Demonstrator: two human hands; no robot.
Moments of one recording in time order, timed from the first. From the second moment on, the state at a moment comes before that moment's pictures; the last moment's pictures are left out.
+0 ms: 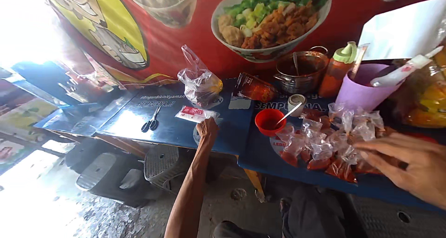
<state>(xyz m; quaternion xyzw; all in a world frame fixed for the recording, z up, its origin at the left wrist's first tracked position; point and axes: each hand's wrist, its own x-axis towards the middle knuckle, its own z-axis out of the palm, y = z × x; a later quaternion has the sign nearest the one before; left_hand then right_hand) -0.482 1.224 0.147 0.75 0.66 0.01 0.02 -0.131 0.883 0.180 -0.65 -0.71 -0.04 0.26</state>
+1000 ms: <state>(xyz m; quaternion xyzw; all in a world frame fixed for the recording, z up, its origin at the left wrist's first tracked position) -0.540 1.173 0.189 0.77 0.54 0.34 0.04 -0.184 0.861 0.103 -0.64 -0.66 0.06 0.39</state>
